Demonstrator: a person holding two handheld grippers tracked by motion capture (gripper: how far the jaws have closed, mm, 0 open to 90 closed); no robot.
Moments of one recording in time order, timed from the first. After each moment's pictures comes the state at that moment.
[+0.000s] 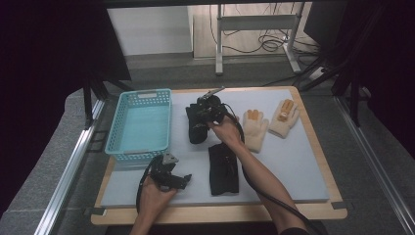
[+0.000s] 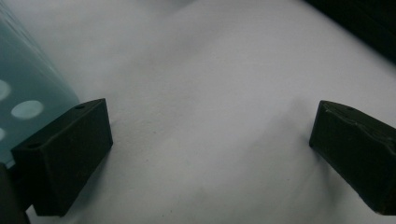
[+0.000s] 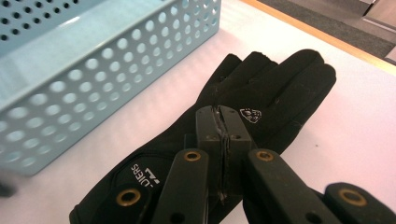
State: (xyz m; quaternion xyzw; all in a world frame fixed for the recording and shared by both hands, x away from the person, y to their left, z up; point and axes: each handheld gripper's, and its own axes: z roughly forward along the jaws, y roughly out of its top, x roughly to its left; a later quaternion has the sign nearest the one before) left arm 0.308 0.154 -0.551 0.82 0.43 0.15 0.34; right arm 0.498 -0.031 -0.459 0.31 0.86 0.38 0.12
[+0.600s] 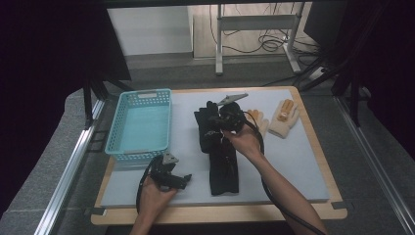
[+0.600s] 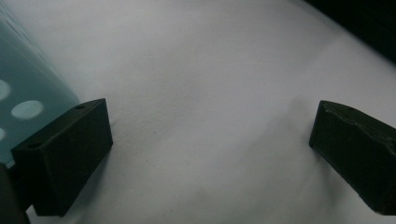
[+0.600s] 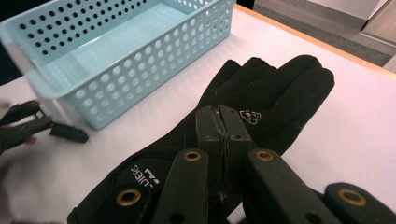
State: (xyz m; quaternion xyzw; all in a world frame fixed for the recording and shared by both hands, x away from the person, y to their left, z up) left arm 0.308 0.155 -0.551 0.82 0.43 0.15 0.34; right arm 0.435 -0.086 -0.422 0.30 0.85 0.42 0.12
